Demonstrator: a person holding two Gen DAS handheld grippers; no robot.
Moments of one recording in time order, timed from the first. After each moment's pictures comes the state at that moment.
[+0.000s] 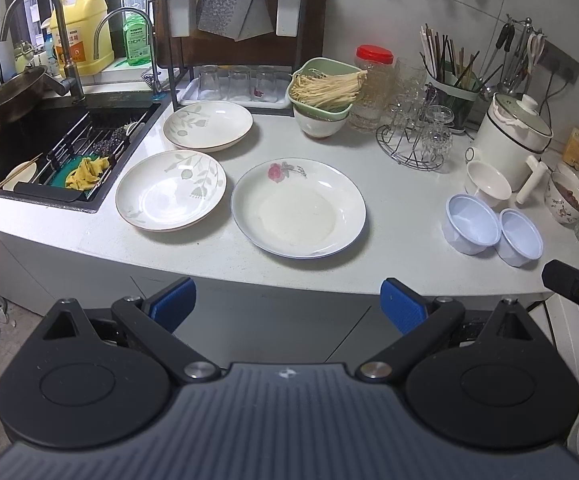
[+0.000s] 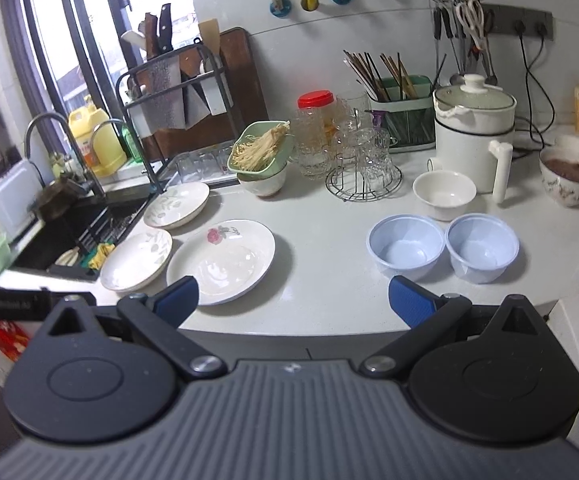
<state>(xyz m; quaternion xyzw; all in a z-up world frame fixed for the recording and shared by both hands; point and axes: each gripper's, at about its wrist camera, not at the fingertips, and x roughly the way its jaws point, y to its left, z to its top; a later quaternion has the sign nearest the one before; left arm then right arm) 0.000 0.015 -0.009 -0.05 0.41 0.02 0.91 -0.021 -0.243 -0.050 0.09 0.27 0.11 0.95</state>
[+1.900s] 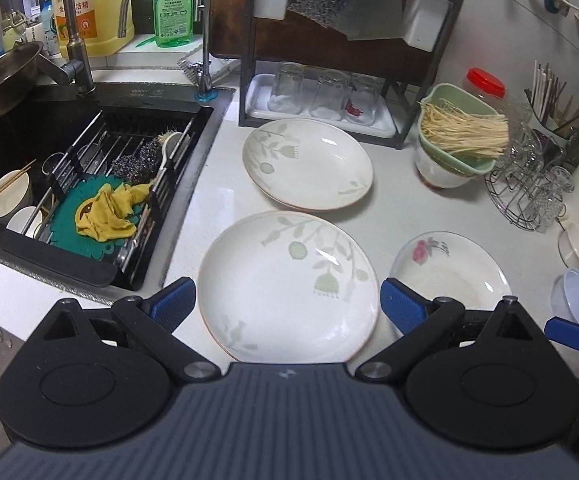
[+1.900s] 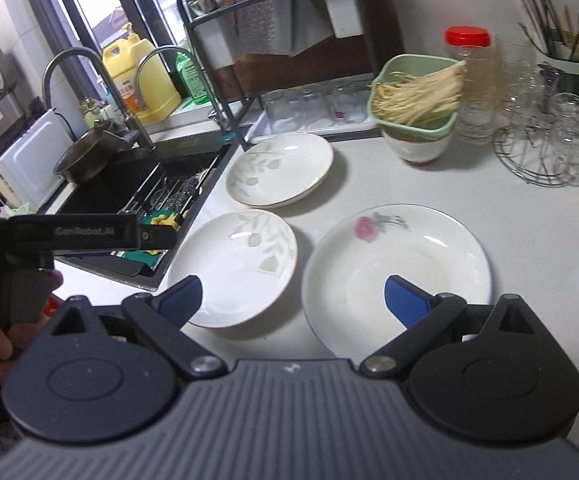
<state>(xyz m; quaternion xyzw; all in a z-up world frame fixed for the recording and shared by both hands) 0.206 0.253 -0.065 -0.08 0.44 0.01 0.89 0.138 -0.004 -0.081 0.08 0.36 0.18 0.91</state>
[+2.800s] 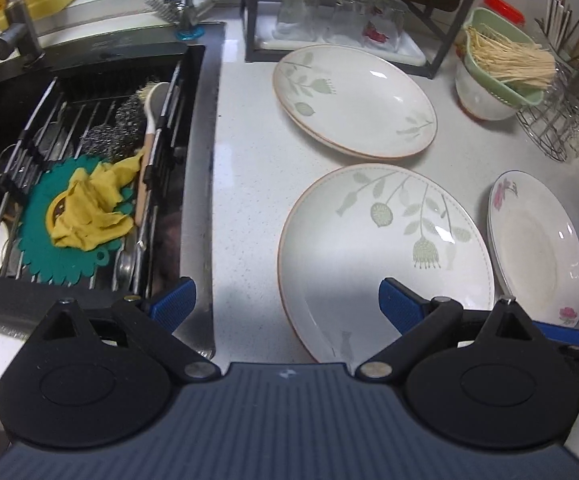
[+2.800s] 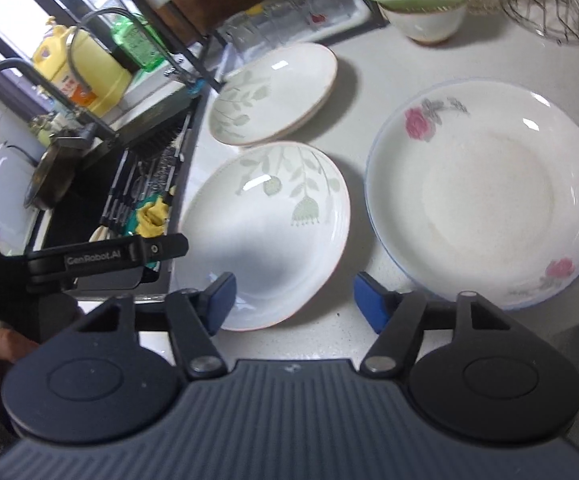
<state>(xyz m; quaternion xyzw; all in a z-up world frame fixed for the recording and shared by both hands) 0.277 0.339 -0.156 -0.04 0.51 -0.08 0.85 0.182 0.068 -0.155 0.20 0.46 0.11 0.86</state>
